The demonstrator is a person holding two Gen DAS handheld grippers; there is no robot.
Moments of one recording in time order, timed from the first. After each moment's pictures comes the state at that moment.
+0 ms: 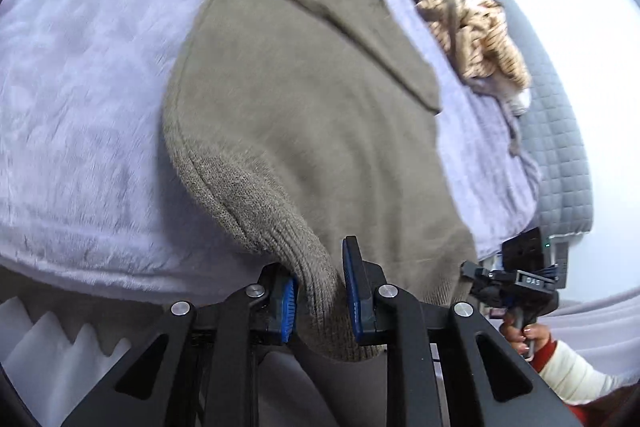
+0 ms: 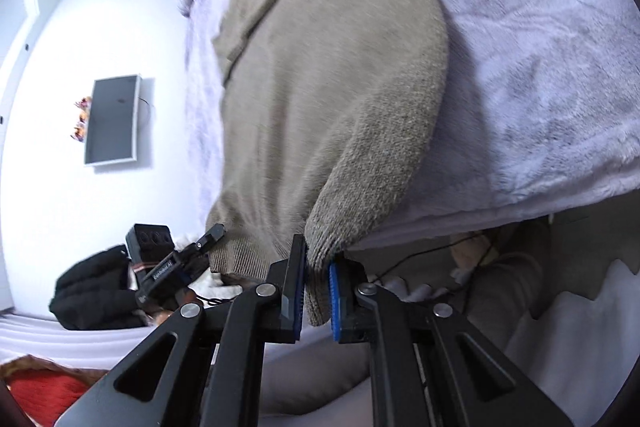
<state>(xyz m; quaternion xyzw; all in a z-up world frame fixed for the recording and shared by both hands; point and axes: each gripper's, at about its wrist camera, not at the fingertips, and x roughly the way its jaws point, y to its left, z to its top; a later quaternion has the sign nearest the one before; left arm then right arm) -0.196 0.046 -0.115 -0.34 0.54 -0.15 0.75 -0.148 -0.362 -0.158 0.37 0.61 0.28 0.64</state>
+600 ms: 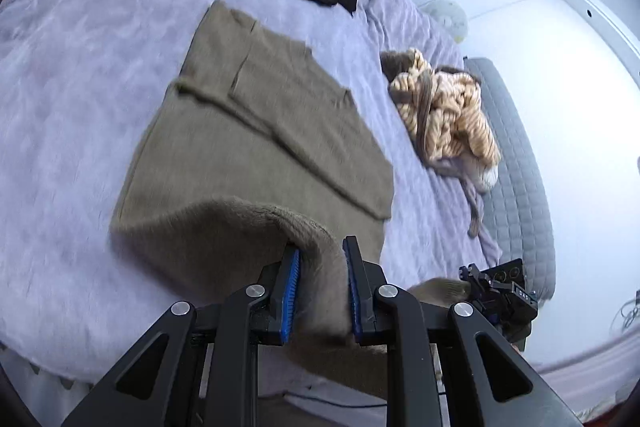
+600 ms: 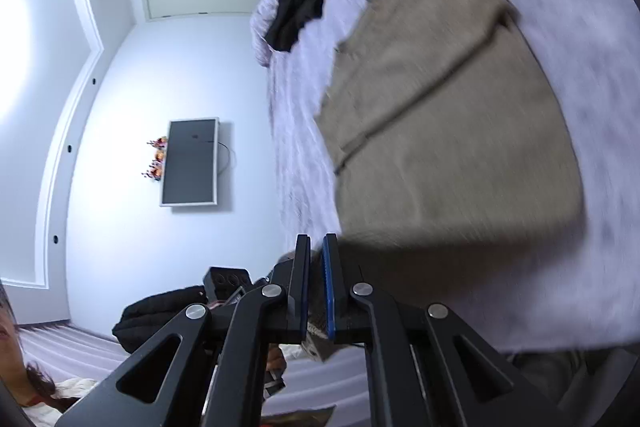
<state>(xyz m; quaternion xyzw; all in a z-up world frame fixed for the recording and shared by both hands) -0.094 0.082 -0.060 -0.41 0.46 -0.13 0.78 -0.026 -0.366 -0.076 0.46 0.51 0.35 0.64</state>
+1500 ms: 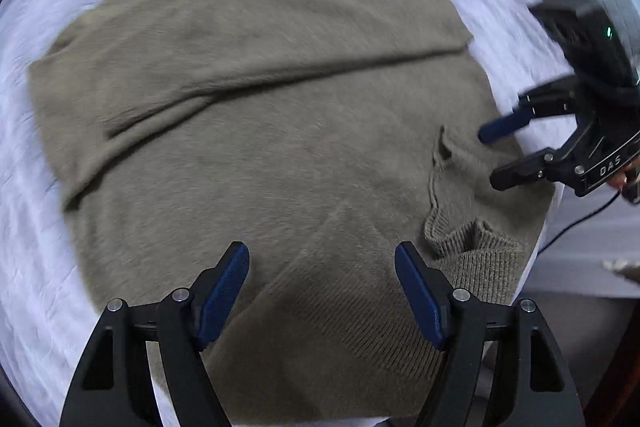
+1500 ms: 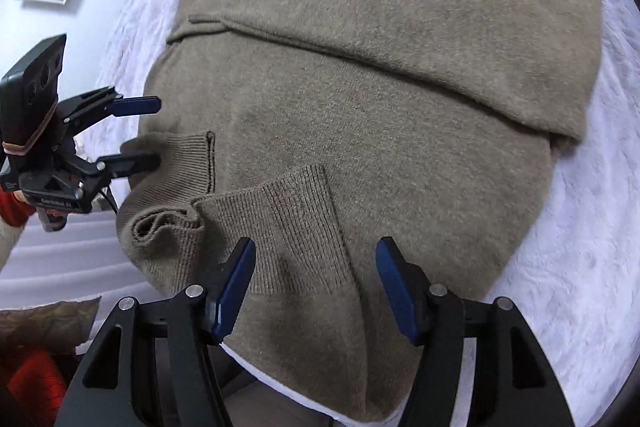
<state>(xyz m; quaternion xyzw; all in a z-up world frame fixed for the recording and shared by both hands) 0.023 -0.043 -0.145 0.04 0.66 -0.25 0.71 0.053 -0.254 -0.153 -0.04 0.71 0.33 0.62</state>
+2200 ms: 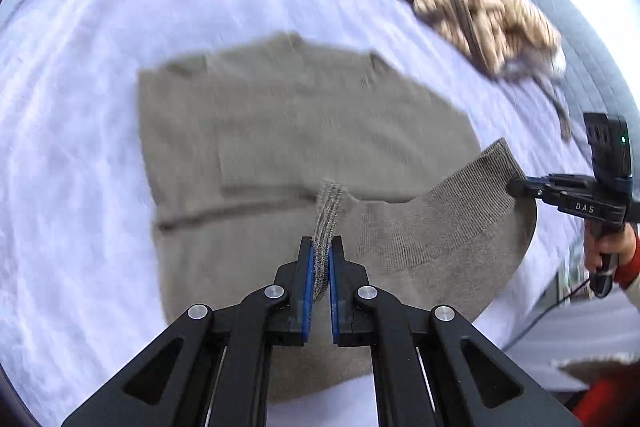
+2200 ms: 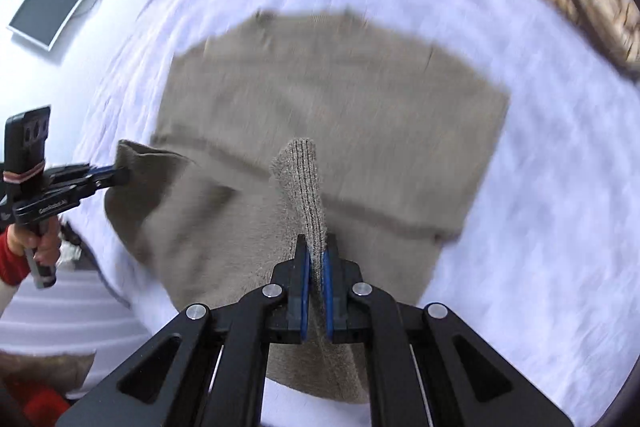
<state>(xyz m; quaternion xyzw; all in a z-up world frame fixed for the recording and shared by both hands) 0.050 0.045 -0.063 -0.14 0.56 -0.14 0.81 0.112 -0.280 -0.055 -0.03 0.59 0.25 0.76</state>
